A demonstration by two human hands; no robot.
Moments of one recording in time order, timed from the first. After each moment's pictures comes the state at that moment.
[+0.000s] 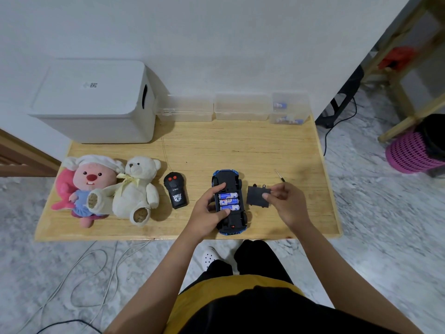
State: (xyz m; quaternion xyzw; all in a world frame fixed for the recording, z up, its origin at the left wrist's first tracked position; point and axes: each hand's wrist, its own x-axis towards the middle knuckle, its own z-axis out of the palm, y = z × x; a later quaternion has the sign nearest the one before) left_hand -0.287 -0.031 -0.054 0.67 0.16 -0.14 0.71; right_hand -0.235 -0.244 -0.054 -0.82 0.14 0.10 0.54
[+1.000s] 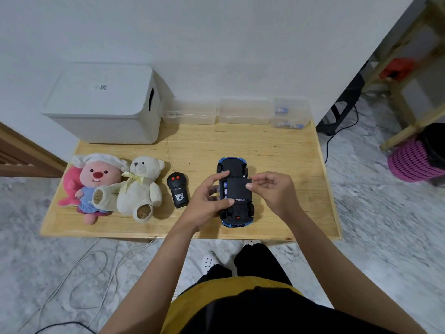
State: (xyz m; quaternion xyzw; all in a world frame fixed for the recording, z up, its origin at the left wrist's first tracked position) left_hand -0.278 -0.023 -0.014 0.62 0.12 -0.17 0.75; right_hand -0.228 -0.210 -0.007 -0.79 0.02 0.10 0.60
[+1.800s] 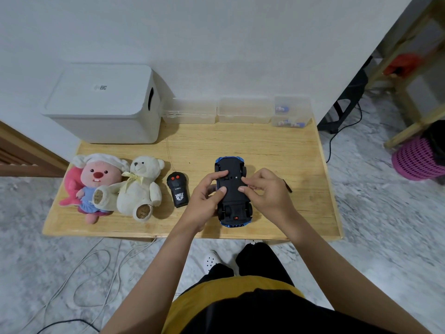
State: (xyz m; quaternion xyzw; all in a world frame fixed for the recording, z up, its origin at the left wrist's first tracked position) left_hand -0.278 -0.030 -0.012 0.64 0.15 -0.12 0.74; right_hand -0.234 -0.201 -0.013 -0.87 -0.15 0.00 0.47
